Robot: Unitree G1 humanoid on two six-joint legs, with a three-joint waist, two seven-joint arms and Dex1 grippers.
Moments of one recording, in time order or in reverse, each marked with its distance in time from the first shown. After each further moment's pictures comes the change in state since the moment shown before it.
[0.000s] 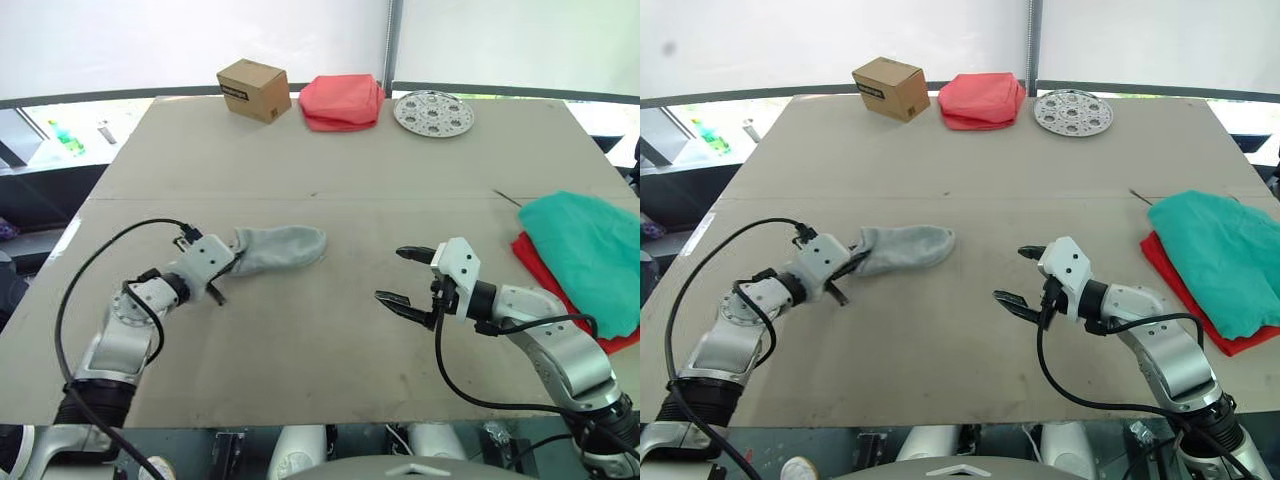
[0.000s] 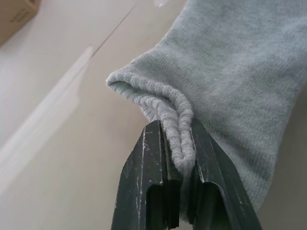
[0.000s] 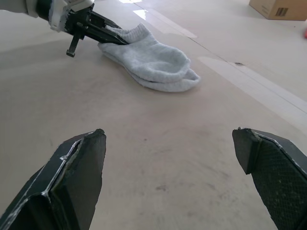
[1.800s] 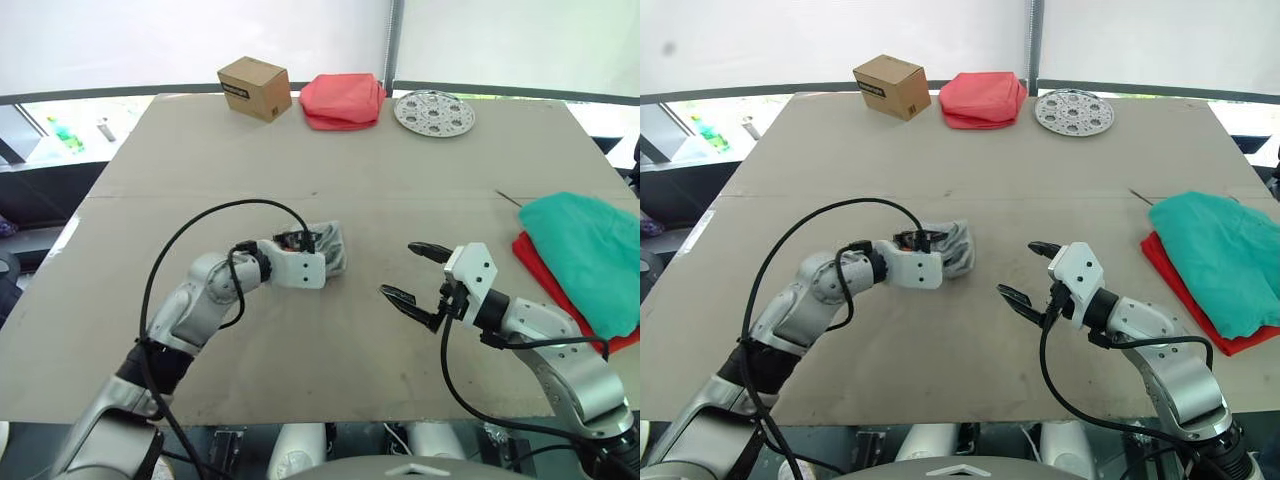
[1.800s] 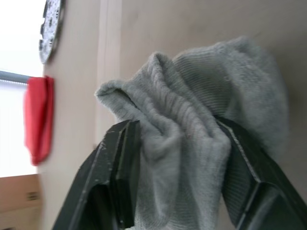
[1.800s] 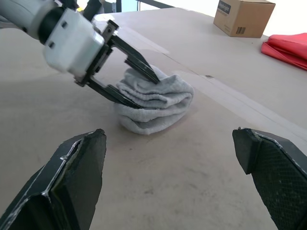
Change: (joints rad) left arm -0.181 -0.131 -0.248 -0.244 0.182 0.003 -0.221; right arm 0.120 0.019 -0.039 -0.113 -0.004 -0.043 -0.121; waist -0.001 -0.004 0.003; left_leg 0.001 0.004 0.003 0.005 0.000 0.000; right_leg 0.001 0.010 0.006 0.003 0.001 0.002
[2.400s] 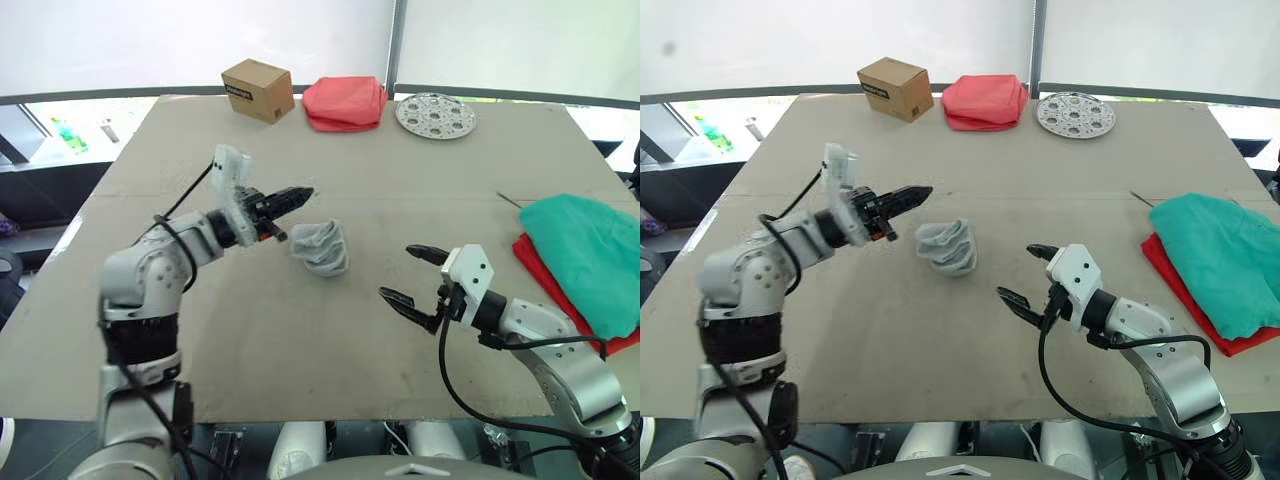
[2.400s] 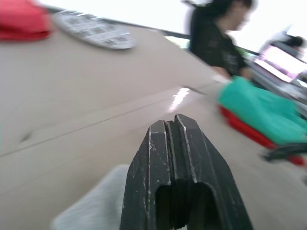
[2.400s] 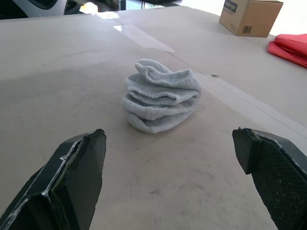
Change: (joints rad) left arm -0.215 -0.201 0.401 0.078 -0.907 0.962 0.131; right arm -0.010 -0.006 0.013 0.010 0.000 0.003 0.003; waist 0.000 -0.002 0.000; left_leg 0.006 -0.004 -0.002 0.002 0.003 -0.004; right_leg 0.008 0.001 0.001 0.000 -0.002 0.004
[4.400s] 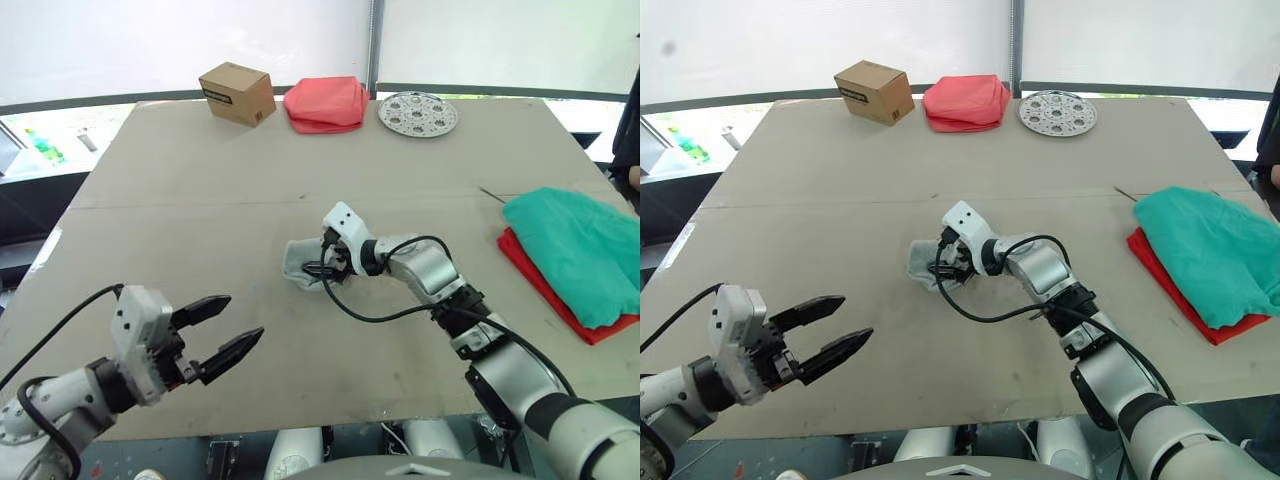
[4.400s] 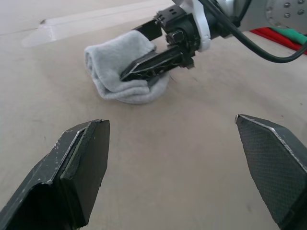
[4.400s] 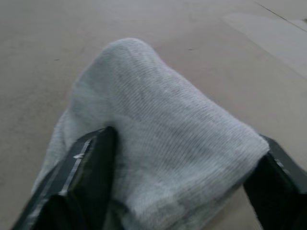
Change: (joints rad) left arm 1.065 0.180 0.414 -0.750 -0.131 -0.246 -0.240; right arm -0.753 0.447 0.296 0.998 -0.207 0.124 0.042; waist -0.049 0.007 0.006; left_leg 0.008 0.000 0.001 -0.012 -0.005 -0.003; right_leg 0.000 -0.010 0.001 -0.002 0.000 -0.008
